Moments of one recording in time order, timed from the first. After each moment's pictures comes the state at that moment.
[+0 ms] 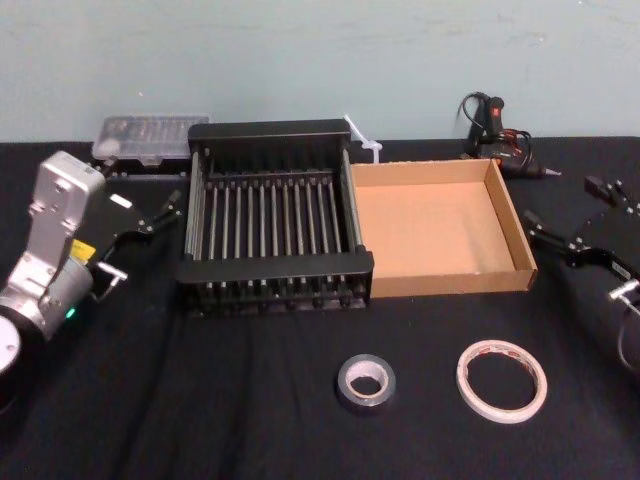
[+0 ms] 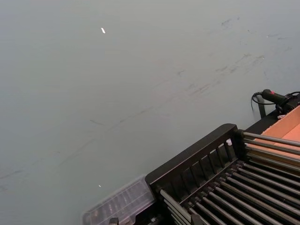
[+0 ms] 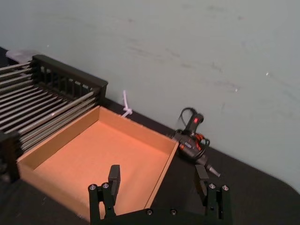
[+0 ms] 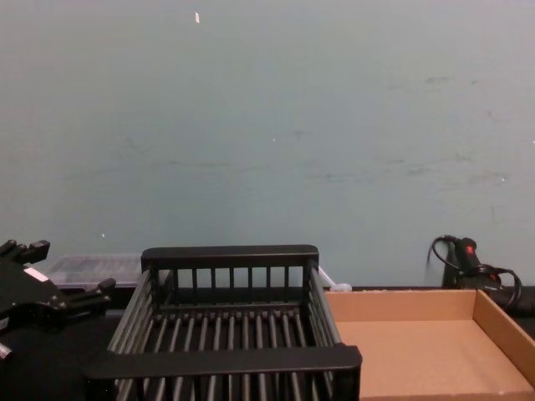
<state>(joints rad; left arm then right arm) -0.20 0.60 0.45 -1.41 -0.25 -0.12 0.03 0.01 0.72 -0.28 -1.69 0.41 0.06 0.13</state>
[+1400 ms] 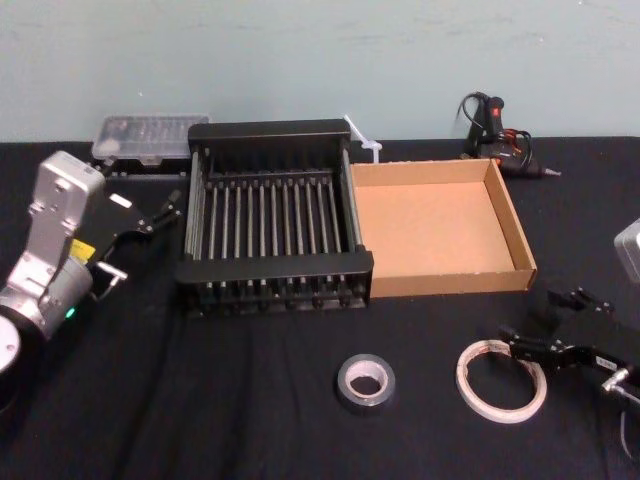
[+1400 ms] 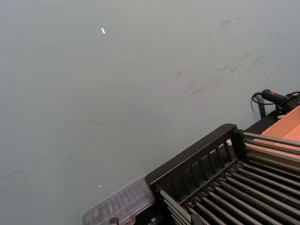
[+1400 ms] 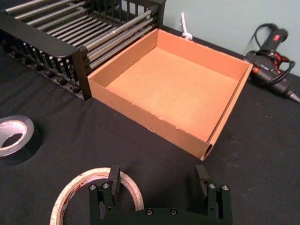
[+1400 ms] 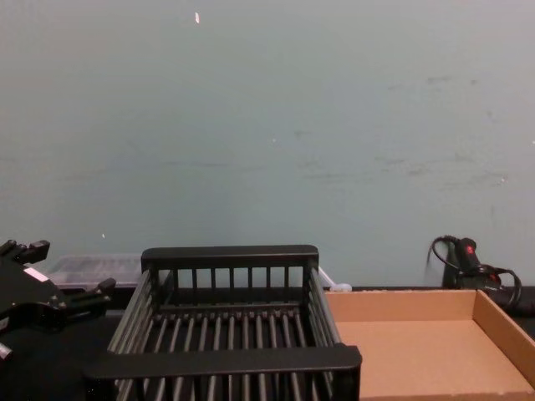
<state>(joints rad) -0.20 0.60 0.45 -1.41 -0.25 -0.12 0.03 -0.12 0.74 -0.24 -1.75 0.44 0.29 0.33</state>
